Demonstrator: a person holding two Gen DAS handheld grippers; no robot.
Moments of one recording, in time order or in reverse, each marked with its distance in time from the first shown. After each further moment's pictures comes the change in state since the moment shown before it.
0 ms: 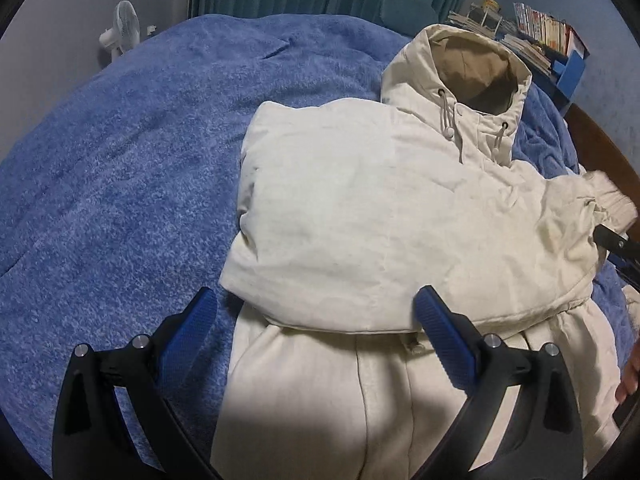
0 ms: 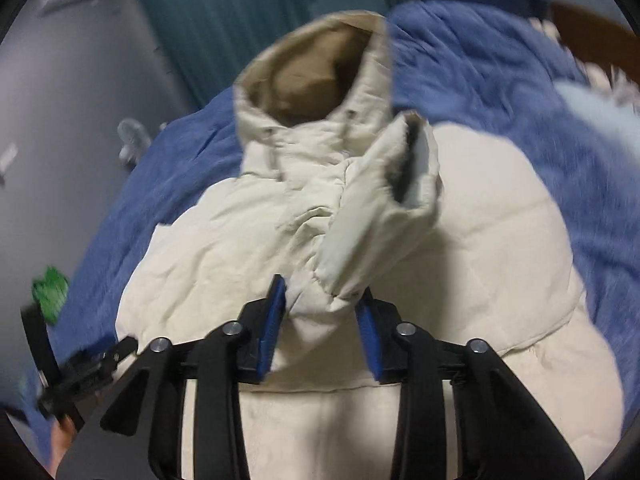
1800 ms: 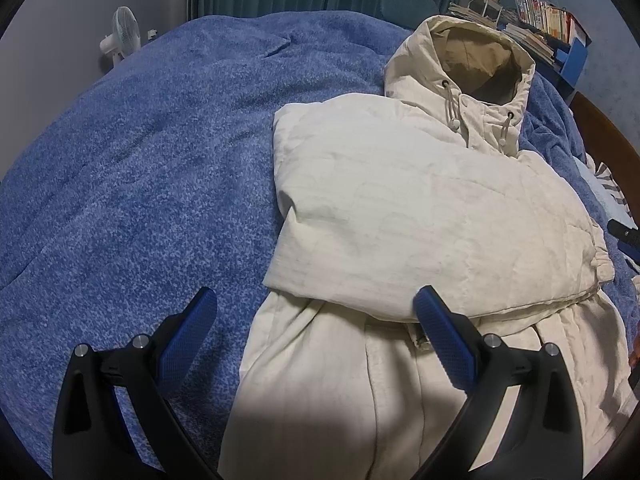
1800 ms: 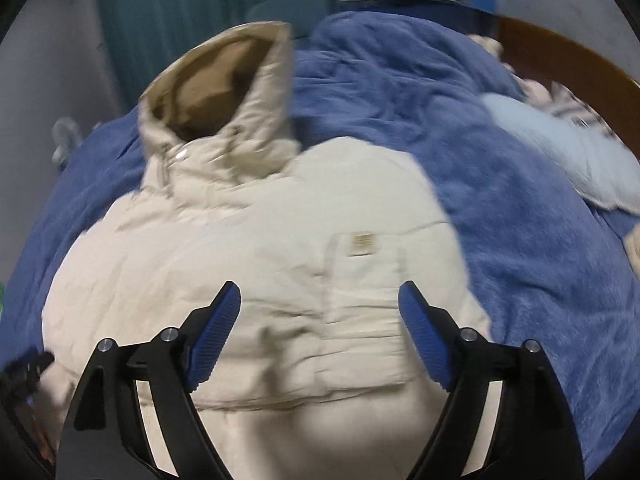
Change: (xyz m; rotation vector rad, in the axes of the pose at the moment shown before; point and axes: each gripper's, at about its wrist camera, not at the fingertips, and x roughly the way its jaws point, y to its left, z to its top) left arm 0.003 -0.001 -0.001 0.029 0.015 0.036; right arm 0.000 -0.042 0.011 -0.069 -0.036 -0.270
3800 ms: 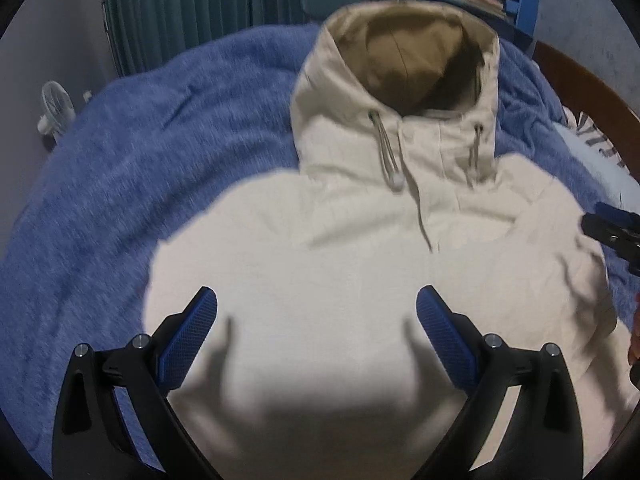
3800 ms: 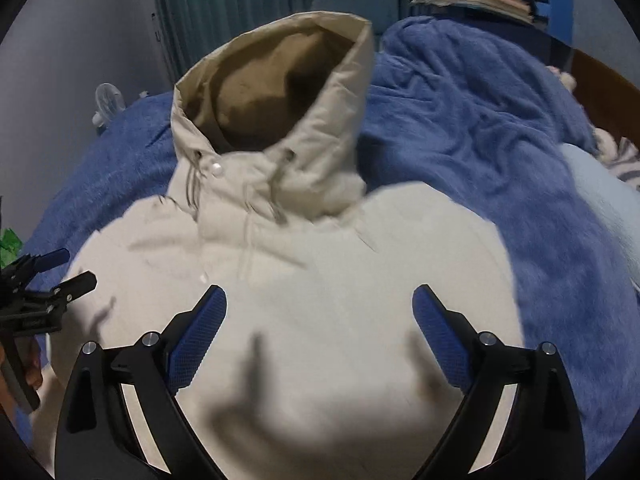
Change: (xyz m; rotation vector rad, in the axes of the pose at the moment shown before) left arm 0.061 -0.100 0.124 0.264 -0.019 -0.051; right arm 0.064 0.028 0.080 -0.139 0.036 0.151
